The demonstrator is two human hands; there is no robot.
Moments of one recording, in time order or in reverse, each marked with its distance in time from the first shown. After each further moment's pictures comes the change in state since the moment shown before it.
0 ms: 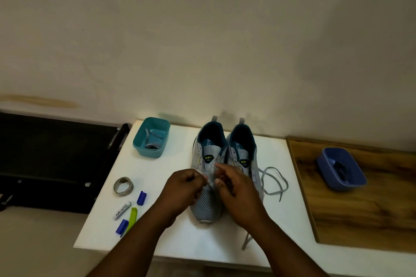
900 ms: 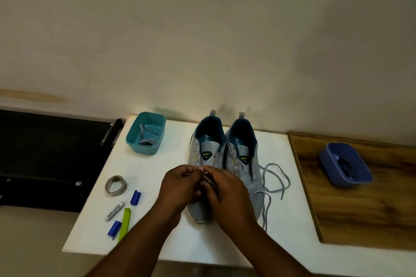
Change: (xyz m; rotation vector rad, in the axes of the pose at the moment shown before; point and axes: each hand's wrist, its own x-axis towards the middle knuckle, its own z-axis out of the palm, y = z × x) left_hand 0.022 -0.014 0.014 -0.253 0.173 -0.109; right_hand 0.001 -0.001 0.031 -0.198 0.094 -0.073
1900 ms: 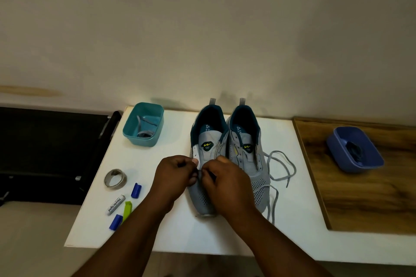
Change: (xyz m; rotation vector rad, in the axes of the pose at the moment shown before) left_hand 0.022 -0.007 -0.013 0.181 0.039 0.102; right_hand 0.011 0.004 0.014 -0.180 0.015 0.021
